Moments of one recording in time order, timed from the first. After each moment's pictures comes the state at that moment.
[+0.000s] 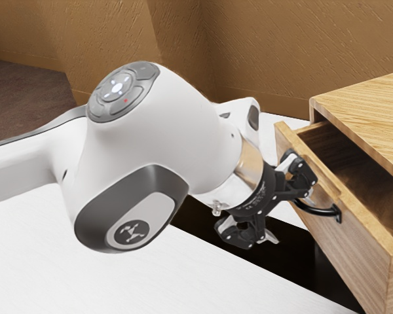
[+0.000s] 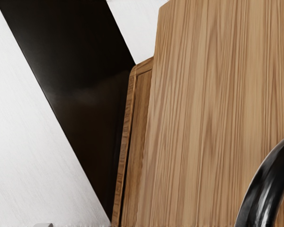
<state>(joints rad) 0.00 -0.26 -0.46 -1.97 0.01 2.30 -1.57</state>
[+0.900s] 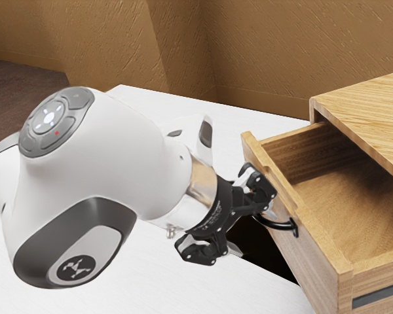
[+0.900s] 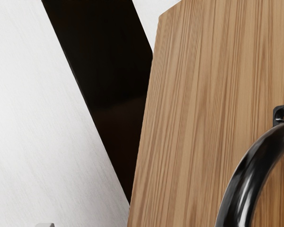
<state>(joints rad) 0.02 -0.47 -0.46 -2.15 -0.06 2.30 -1.57</state>
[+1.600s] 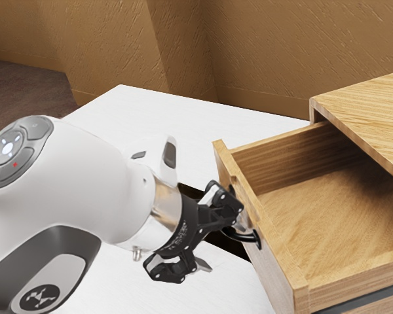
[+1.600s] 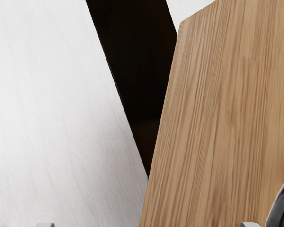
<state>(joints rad) 0.05 -0.61 -0.46 -2.27 -0.12 2.28 -1.57</state>
